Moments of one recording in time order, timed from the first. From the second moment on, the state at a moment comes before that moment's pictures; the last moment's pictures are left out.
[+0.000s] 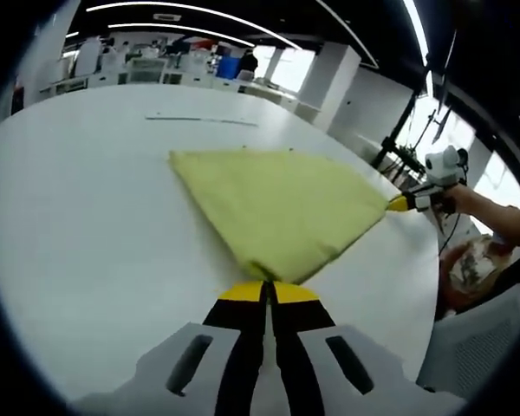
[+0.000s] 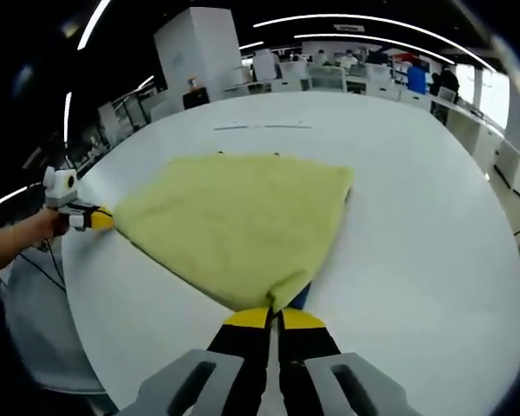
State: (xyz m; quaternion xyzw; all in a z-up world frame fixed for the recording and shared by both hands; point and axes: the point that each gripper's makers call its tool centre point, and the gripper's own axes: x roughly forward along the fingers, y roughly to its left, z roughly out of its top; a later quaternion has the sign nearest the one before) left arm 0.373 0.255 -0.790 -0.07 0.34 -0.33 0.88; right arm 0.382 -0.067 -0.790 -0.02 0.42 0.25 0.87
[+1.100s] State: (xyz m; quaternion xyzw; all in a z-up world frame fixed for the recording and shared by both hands) left arm 0.370 0.272 -0.786 -0.03 0.35 -0.31 0.88; right arm 0.380 -0.084 -0.789 -0.12 0.40 0.29 0.86
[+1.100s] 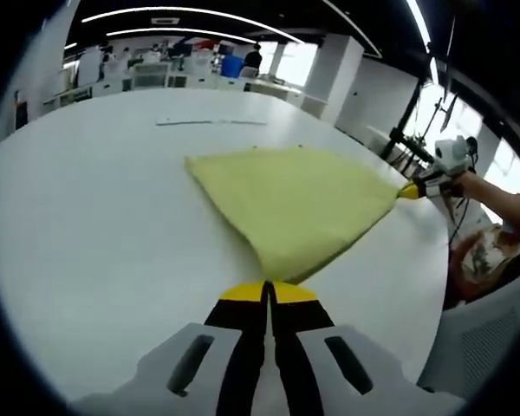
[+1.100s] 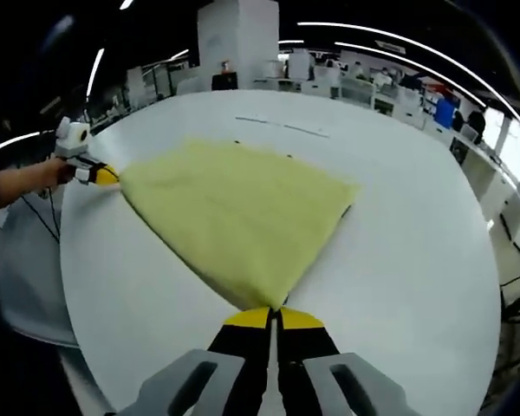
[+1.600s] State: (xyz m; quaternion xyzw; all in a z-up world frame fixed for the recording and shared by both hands) left arm 0.372 0.272 -0.786 -0.04 0.35 -0.30 0.88; right arm 0.385 -0.081 -0.802 -0.09 0.41 0.27 0.86
